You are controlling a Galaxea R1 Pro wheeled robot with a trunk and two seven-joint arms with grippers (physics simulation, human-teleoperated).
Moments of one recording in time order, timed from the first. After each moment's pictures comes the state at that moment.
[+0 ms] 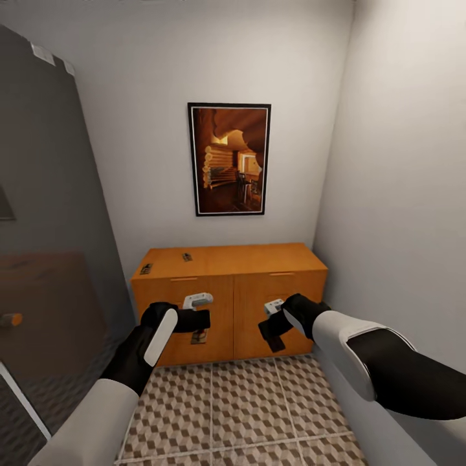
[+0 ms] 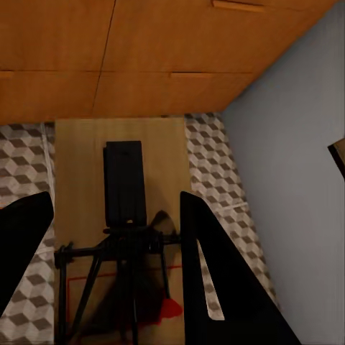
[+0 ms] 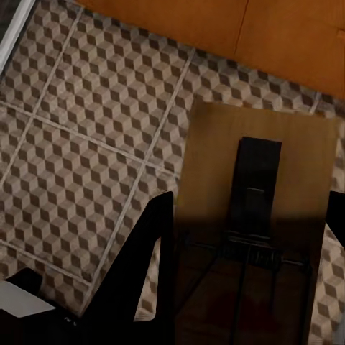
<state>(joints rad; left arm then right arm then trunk) -0.70 -0.08 -0.17 -1.04 0.48 0.93 0.11 -1.20 0.12 0.25 0.07 0.12 0.51 0.44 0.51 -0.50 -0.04</state>
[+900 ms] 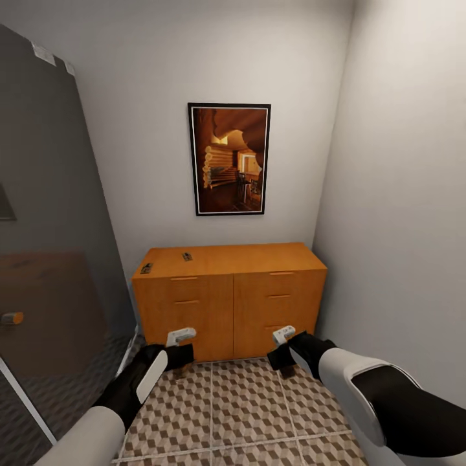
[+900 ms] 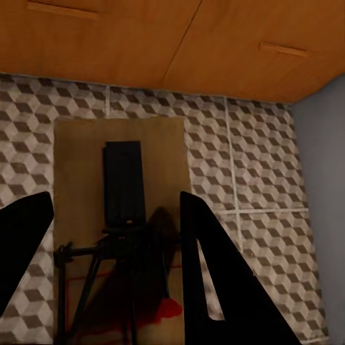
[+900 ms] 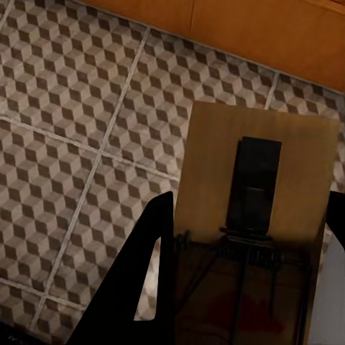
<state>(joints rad) -0.62 -0.02 -0.19 -0.75 0.48 0.59 0.11 -1.02 0.10 0.25 0.07 0.12 0.32 0.25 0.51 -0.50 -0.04</state>
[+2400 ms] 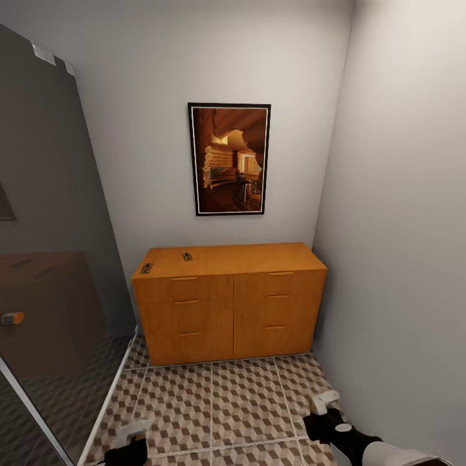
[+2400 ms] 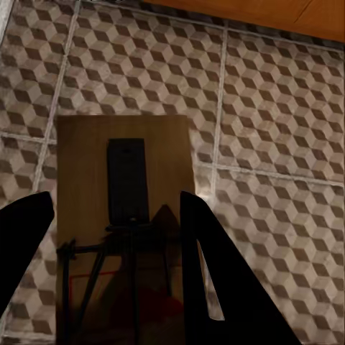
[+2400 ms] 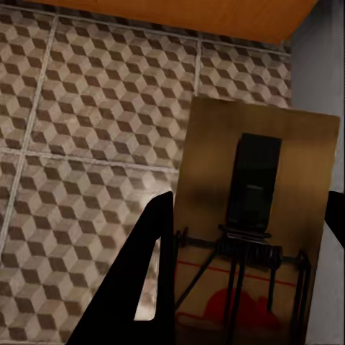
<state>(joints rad) -0.55 0.07 -0.18 0.07 0.45 -0.22 -0.12 -0.66 -0.03 0.24 0.06 -0.02 -0.16 0.04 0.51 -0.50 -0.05</state>
